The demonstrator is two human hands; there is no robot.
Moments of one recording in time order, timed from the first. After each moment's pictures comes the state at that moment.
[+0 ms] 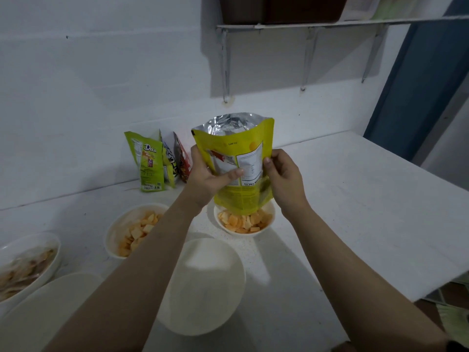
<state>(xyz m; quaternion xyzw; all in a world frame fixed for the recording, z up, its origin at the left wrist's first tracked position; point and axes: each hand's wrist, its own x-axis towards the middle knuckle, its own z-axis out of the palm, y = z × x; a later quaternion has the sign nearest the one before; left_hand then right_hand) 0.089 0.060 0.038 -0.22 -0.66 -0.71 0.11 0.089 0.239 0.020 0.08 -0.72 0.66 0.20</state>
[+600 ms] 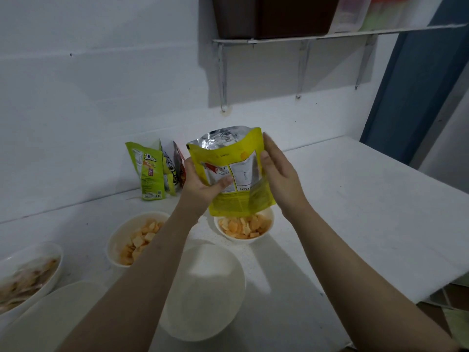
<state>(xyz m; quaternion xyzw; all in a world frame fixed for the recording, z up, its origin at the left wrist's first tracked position) 0.089 0.050 0.028 -0.15 -0.68 -0.70 0.15 0.106 0.235 0.051 0.11 -0.71 0.68 0.16</state>
